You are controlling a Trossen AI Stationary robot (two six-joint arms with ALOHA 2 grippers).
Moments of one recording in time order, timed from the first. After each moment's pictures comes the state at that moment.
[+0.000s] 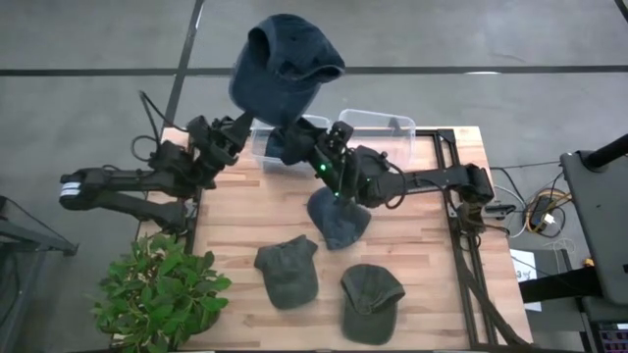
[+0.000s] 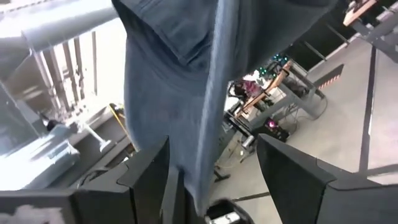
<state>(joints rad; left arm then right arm) 0.11 0.98 0.79 0.91 -0.44 -0.46 0.08 1.92 1.85 0.58 0.92 0.53</state>
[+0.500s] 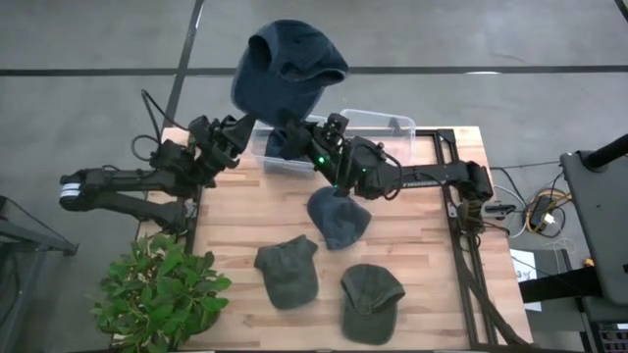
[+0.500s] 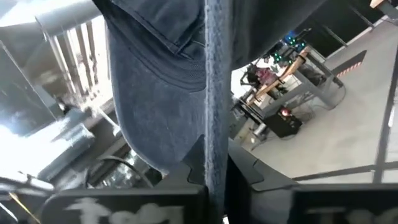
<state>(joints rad) 0.13 0.96 0.79 0.90 -0.37 -0.47 0.04 1.91 1.87 0.47 0.79 0.59</state>
